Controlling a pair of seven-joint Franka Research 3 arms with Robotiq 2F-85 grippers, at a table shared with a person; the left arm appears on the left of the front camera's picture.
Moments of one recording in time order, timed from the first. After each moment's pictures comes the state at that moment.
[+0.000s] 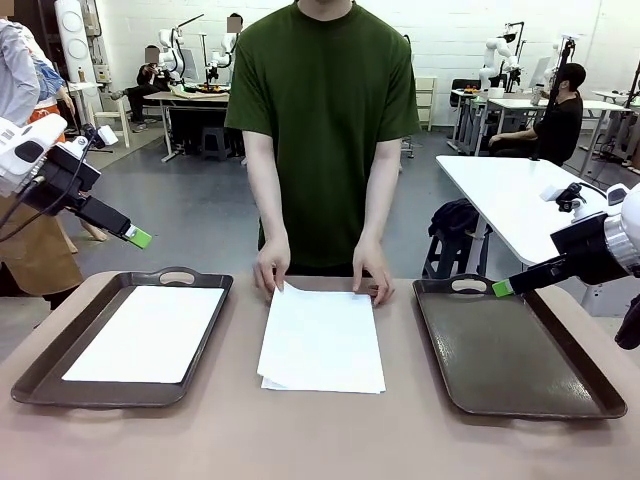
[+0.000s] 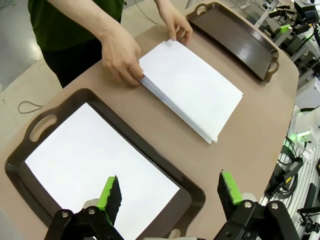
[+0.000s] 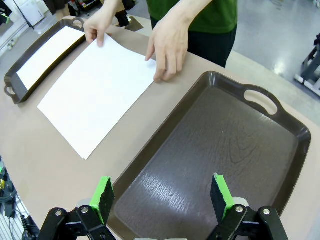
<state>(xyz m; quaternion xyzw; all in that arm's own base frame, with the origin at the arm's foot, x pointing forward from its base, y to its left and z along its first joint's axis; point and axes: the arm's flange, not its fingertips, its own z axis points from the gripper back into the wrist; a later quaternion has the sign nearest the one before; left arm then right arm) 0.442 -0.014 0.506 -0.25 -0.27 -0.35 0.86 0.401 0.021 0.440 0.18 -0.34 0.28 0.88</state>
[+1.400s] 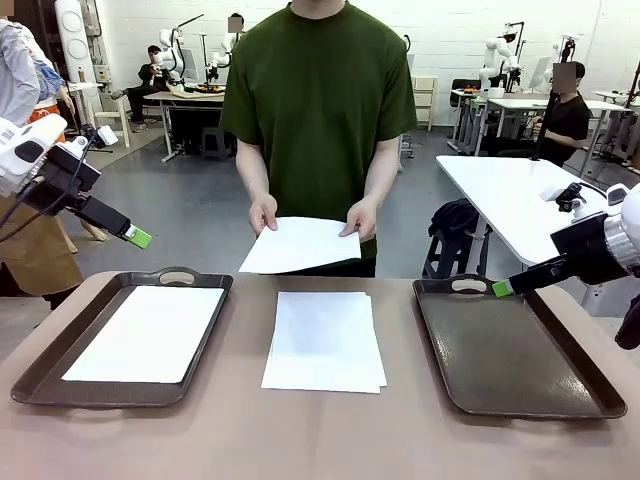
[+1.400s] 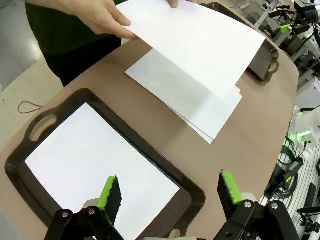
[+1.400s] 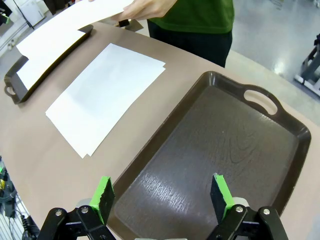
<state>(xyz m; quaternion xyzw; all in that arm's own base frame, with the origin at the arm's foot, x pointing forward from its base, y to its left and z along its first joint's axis) 0.442 -0.014 0.506 -0.25 -0.27 -0.35 0.86 0.401 0.021 0.440 0.18 -0.34 0.28 0.88</state>
